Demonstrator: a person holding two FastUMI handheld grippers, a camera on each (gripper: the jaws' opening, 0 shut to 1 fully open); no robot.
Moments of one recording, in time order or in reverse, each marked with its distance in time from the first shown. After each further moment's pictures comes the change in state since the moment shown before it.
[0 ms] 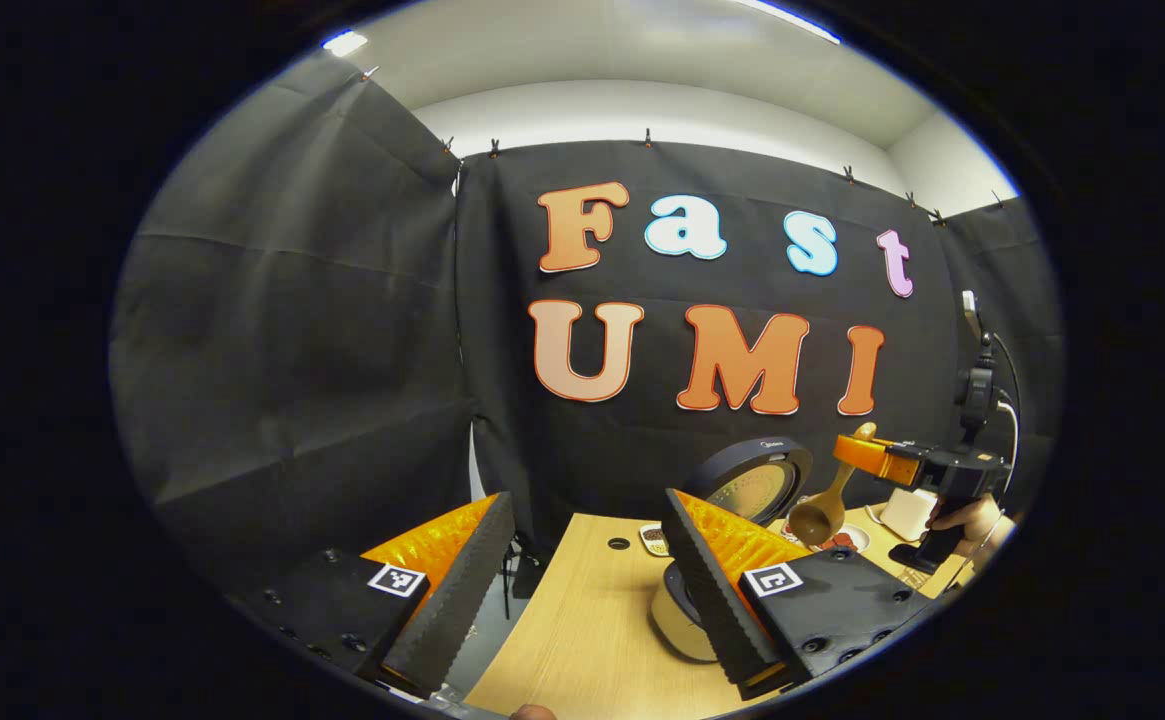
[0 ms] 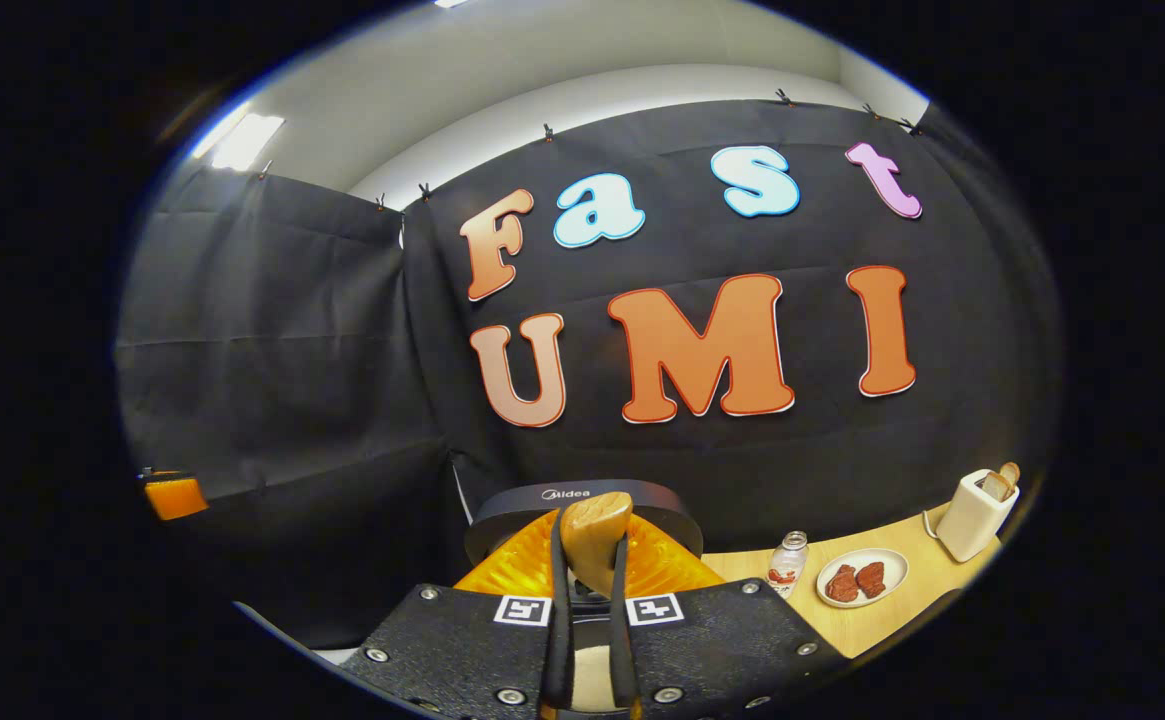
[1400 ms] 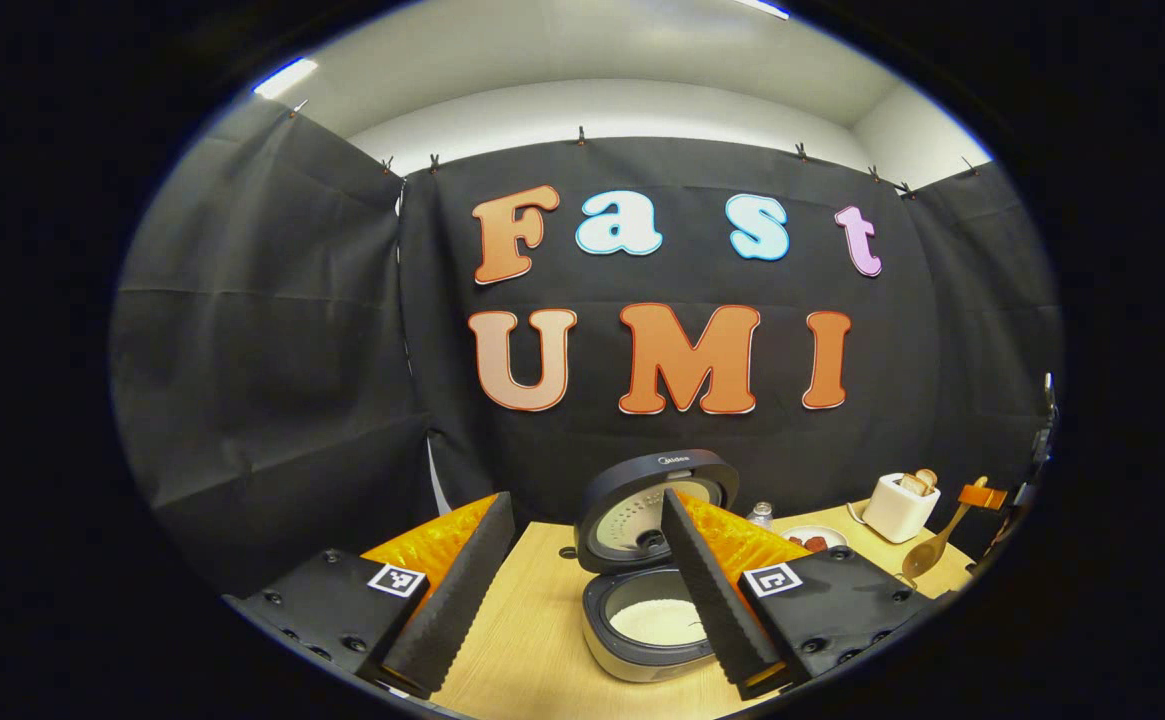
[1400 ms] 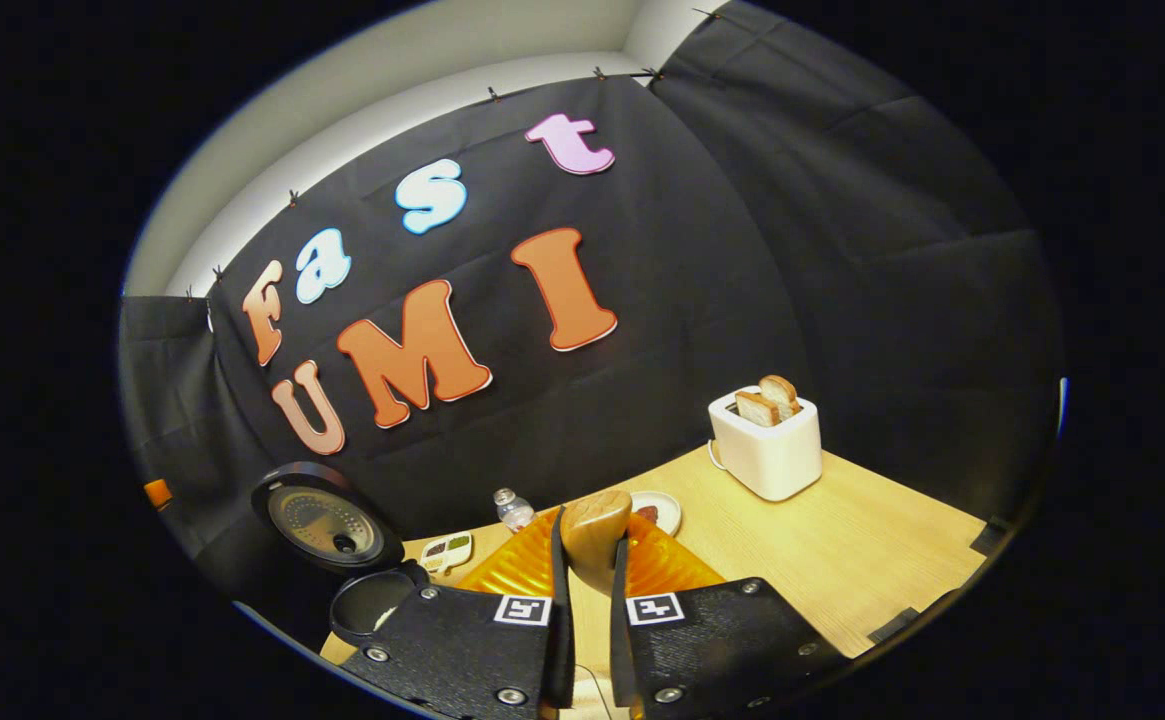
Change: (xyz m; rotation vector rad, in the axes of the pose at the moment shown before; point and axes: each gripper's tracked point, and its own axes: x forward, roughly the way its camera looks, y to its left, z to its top) left arm 0.016 -0.156 0.004 0.088 -0.022 -0.008; right arm -0.214 -0.380 -0.074 0.309 0.042 -0.474
